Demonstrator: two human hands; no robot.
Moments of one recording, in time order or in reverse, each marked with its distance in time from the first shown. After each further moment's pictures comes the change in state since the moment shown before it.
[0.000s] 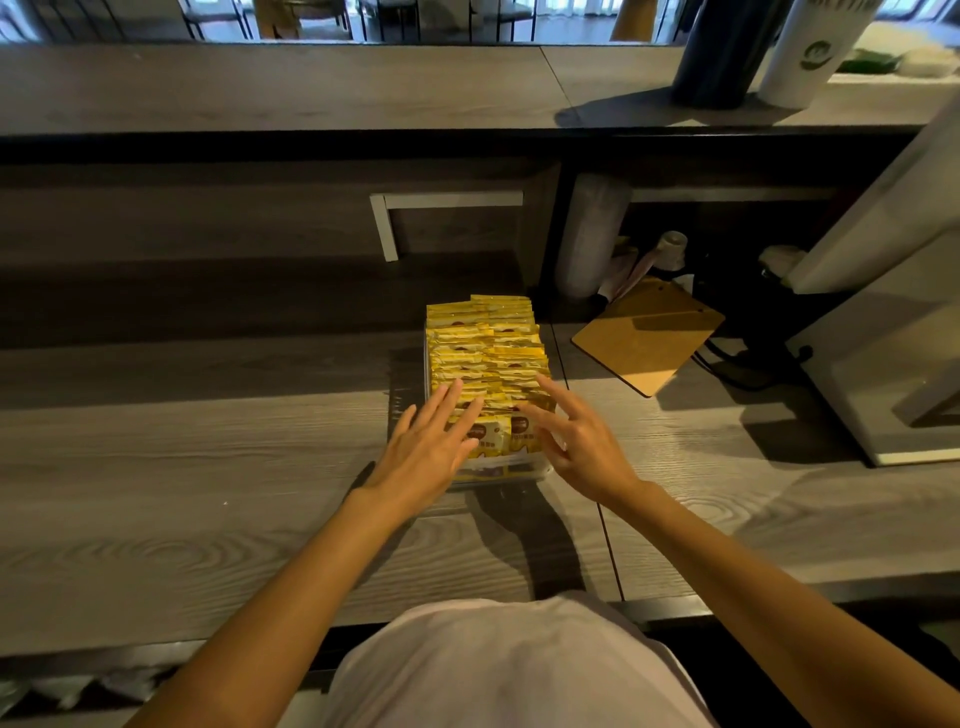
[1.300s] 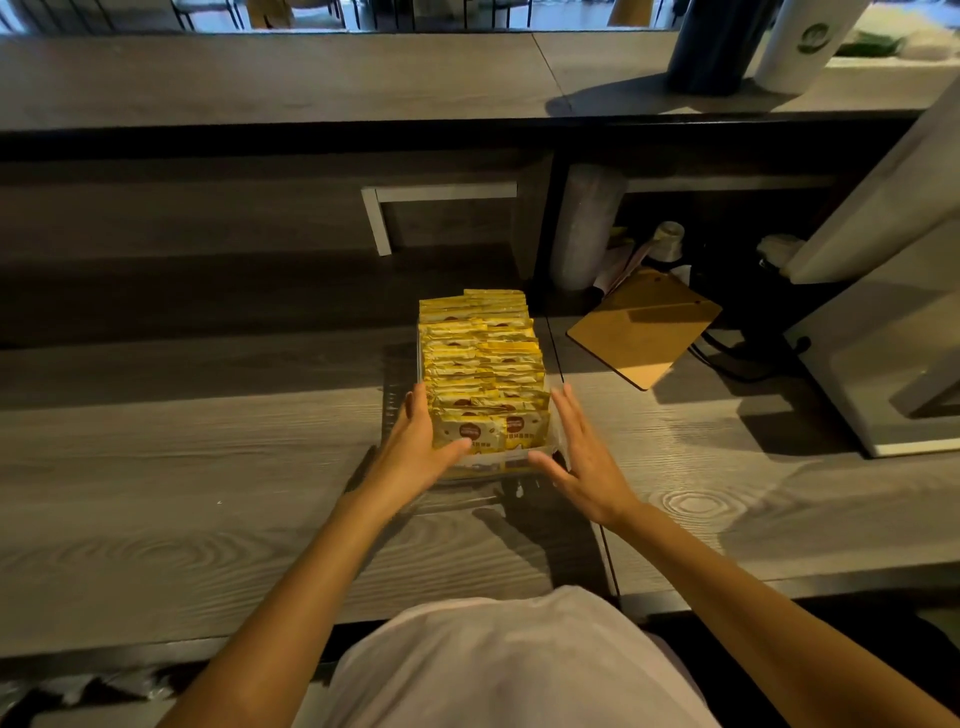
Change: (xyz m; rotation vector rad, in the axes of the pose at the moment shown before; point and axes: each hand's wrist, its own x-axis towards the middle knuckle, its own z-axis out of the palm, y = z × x) left_hand -0.001 0.011 -0.014 -0.721 -0.014 -0.372; right_hand -0.027 0.001 0.009 0.392 -0.093 0.205
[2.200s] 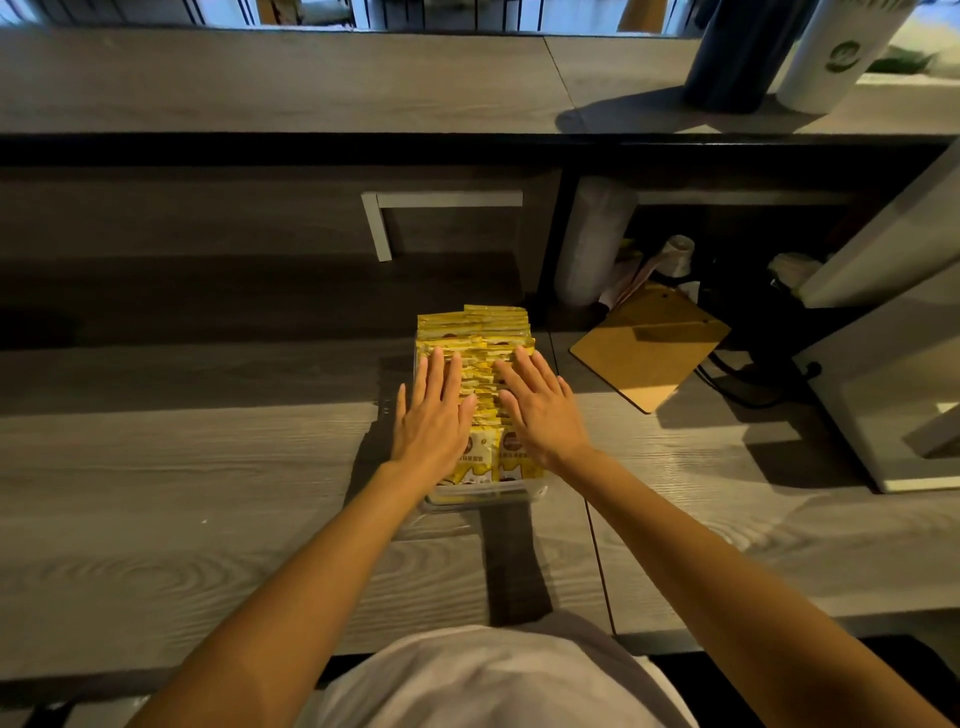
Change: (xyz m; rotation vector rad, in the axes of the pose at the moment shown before) left_hand 0.058 0.015 0.015 0.492 0.162 0.116; right_hand 0.091 -0.019 -0.001 -0.429 -0.103 0.089
